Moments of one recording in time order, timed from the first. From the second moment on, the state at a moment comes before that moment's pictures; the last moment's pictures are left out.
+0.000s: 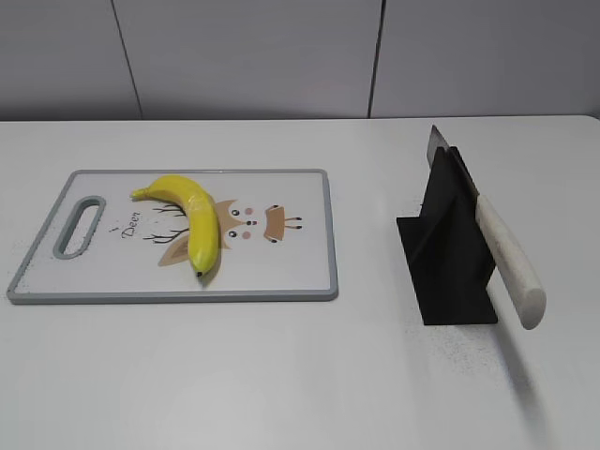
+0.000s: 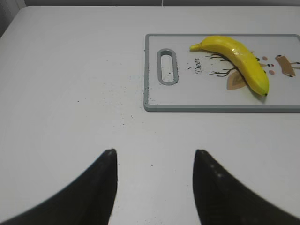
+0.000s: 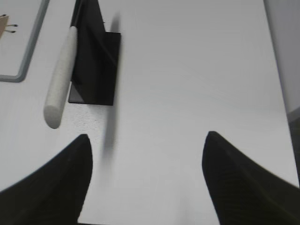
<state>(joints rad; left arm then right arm) 0.05 0.00 -0.47 -0.09 1.08 0.17 0.06 0.51 -0.73 0.03 1.02 -0.03</state>
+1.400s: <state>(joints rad) 0.05 0.00 -0.47 -0.09 1.08 0.17 0.34 1.60 -1.05 0.10 0.97 0.11</state>
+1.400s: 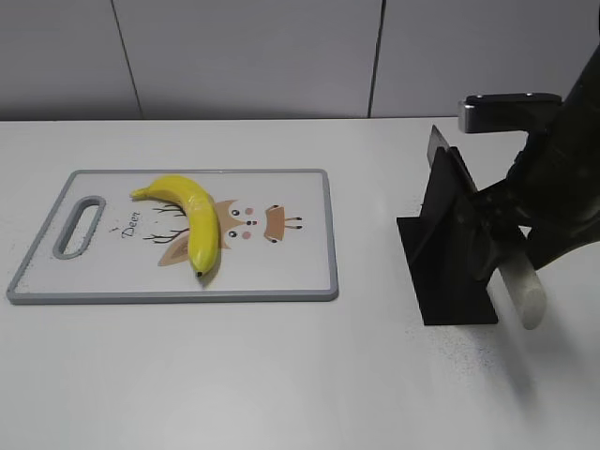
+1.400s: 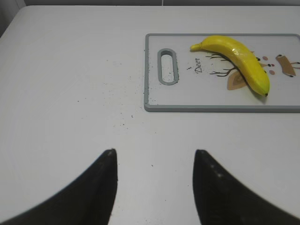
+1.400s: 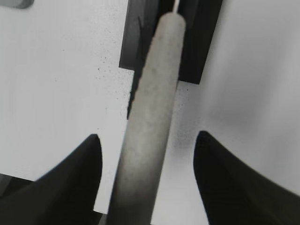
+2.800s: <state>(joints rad) 0.05 0.00 -0.47 -0.09 1.08 0.17 0.34 1.49 -1.08 0.14 1.06 0.18</state>
